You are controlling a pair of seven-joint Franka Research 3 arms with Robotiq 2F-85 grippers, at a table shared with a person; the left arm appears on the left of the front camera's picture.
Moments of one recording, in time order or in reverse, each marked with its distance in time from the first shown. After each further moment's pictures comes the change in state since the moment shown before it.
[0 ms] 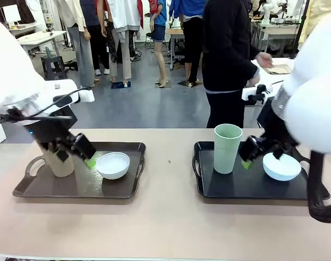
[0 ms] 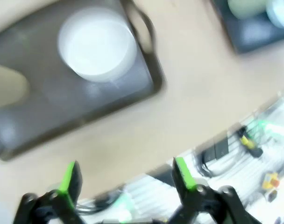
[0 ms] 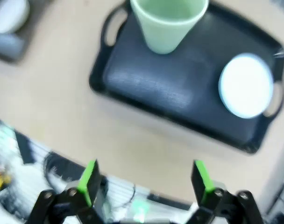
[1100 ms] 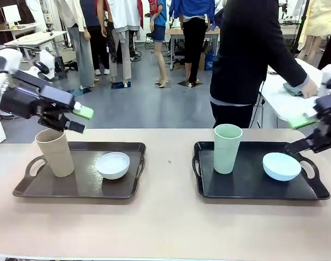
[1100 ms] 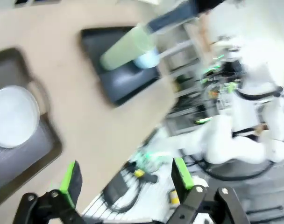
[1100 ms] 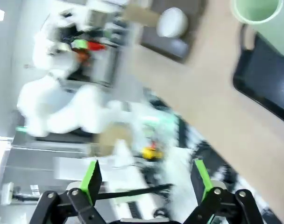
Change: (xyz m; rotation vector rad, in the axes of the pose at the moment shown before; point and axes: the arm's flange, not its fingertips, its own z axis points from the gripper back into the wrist) left arm 0.023 0.091 0.027 -0.761 -0.390 0.046; right arm -0.040 -0.145 0.024 1.146 -0.101 -0.160
